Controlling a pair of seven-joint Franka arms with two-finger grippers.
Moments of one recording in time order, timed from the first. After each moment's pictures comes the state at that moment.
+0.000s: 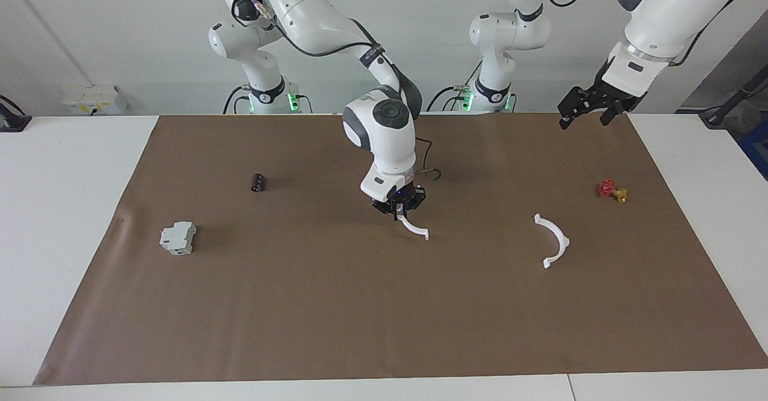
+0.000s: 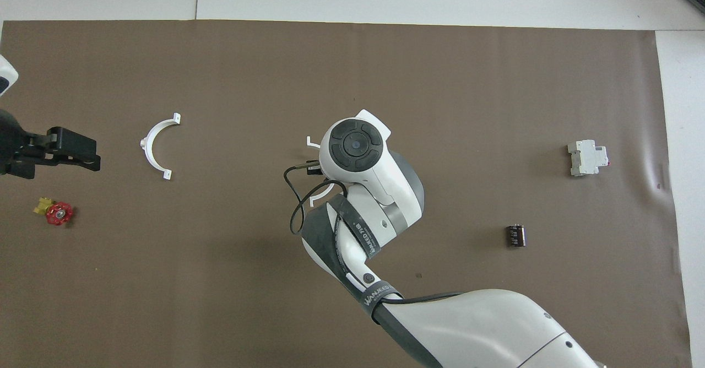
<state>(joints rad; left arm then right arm) -0.11 -0.01 0.04 -1.57 -0.03 1.47 -0.13 0.65 0.54 -0.04 -1.59 0.04 2.22 0.51</state>
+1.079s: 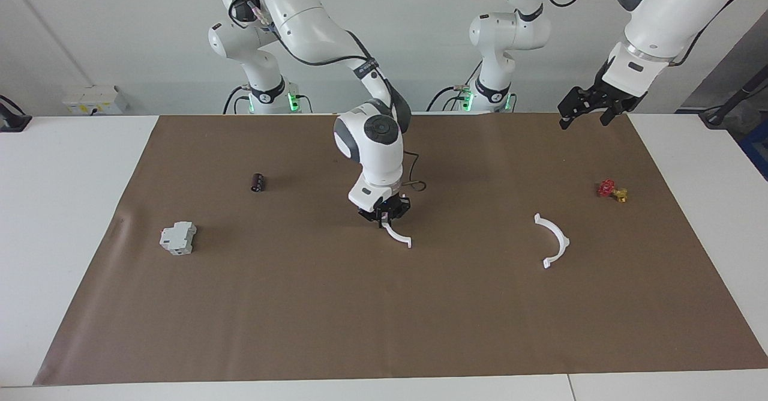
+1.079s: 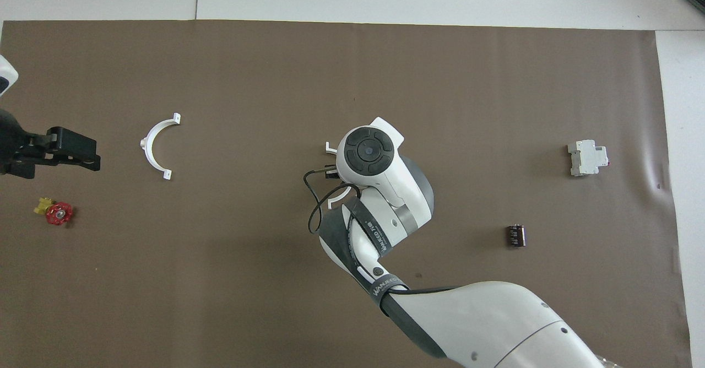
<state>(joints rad) -0.11 -0.01 0.04 -1.57 -0.03 1.47 -0.13 0.64 0.54 -0.05 -1.68 0.02 2.29 0.51</state>
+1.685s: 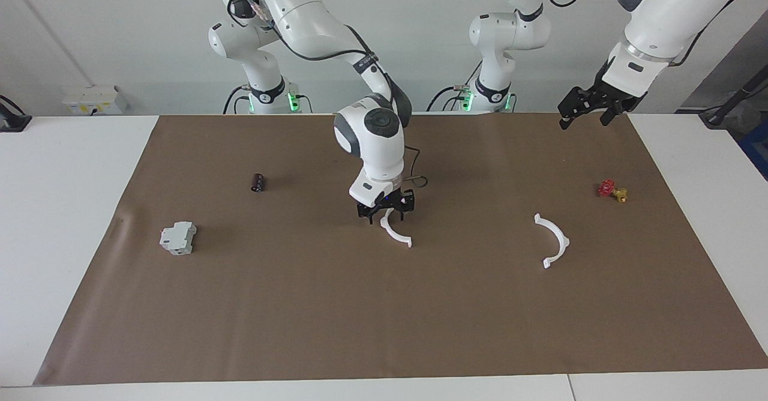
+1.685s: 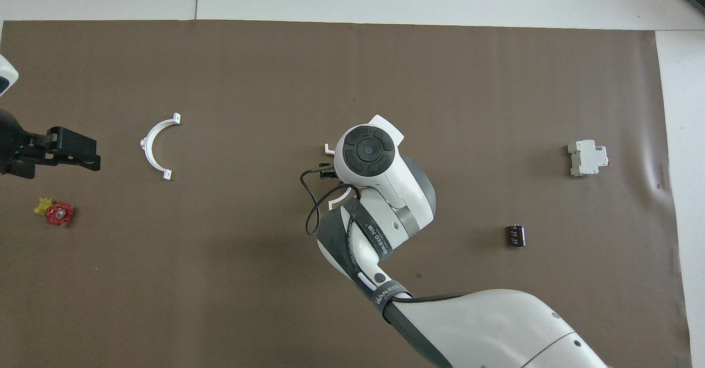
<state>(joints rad) -0.11 -0.01 0.04 -1.57 -0.03 1.47 -0.13 0.64 0.48 -0.05 -1.67 0.02 2.24 0.51</state>
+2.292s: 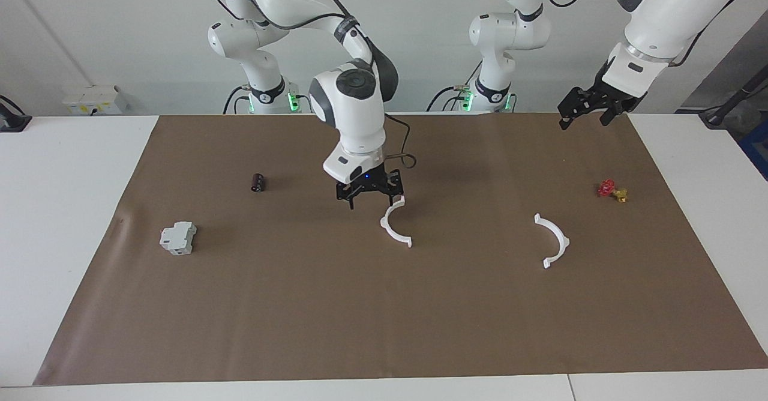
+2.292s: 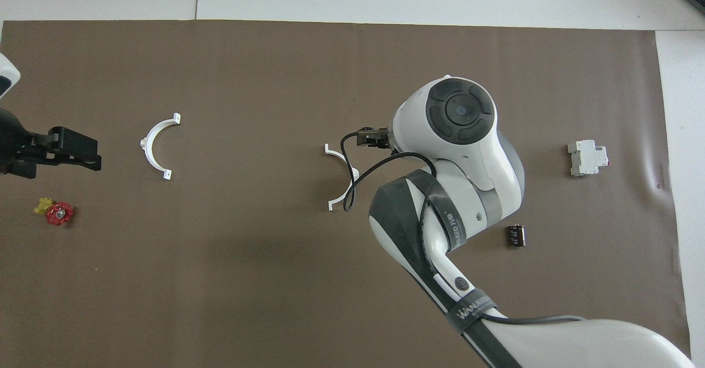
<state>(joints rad) -0.10 -0.01 0.04 -1.59 -0.03 1.48 -0.12 0.48 0.28 -0.06 -1.66 0.02 2.10 0.51</state>
